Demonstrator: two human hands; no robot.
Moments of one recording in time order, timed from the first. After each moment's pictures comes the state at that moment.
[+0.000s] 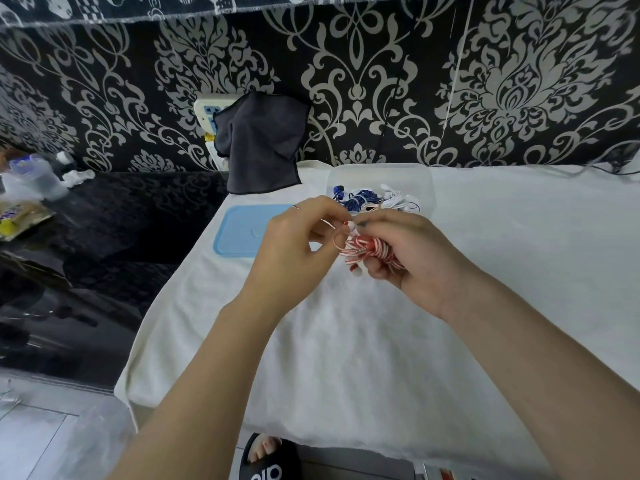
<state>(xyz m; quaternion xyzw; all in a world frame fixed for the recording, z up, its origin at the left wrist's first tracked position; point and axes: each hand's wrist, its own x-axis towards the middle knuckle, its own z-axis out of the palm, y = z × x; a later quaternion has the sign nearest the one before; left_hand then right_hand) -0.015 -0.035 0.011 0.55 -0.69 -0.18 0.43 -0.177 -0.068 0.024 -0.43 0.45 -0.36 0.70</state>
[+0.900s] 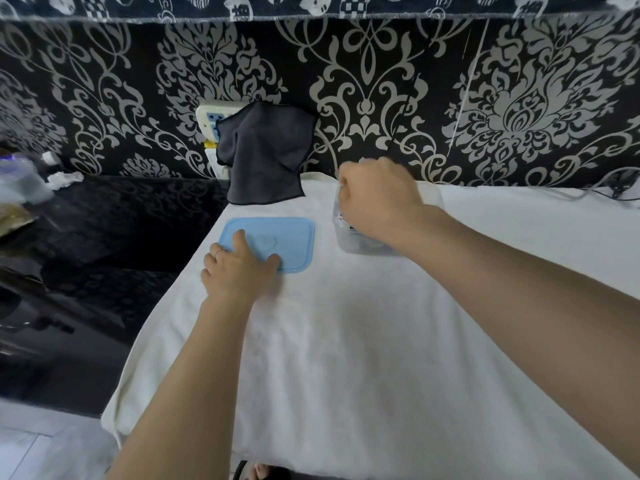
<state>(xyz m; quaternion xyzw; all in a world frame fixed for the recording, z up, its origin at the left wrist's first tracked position) 0.068 -0.079 -0.047 0.89 -0.41 -0.15 0.11 -0.117 -0.154 0.041 -0.84 0.52 -0.15 -0.01</state>
